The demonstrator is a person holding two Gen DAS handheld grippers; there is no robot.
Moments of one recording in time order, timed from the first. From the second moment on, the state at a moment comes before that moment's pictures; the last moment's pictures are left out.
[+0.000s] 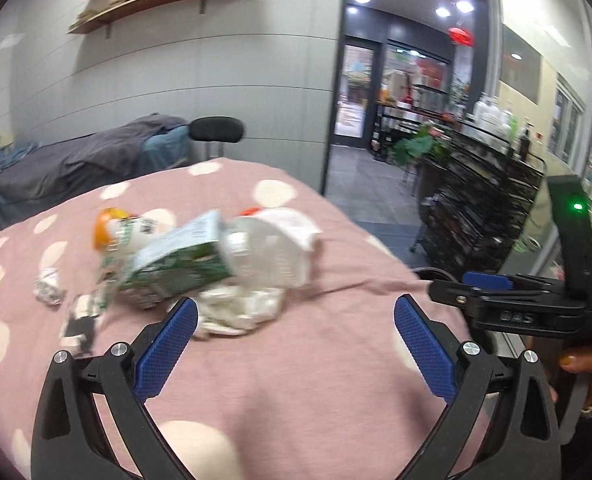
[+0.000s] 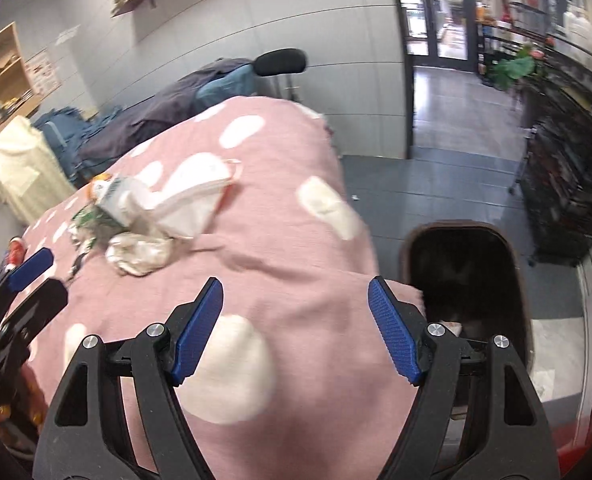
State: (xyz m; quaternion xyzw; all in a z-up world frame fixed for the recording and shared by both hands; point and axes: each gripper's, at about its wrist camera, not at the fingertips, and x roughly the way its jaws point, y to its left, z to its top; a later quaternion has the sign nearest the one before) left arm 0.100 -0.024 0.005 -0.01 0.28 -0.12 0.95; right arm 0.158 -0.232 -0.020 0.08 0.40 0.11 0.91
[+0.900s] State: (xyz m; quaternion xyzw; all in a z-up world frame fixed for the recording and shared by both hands) left arm 0.184 0.119 -0.019 -0.11 0.34 -0.03 0.93; right arm 0.255 -0.100 -0.028 -0.01 0.45 0.22 0.87
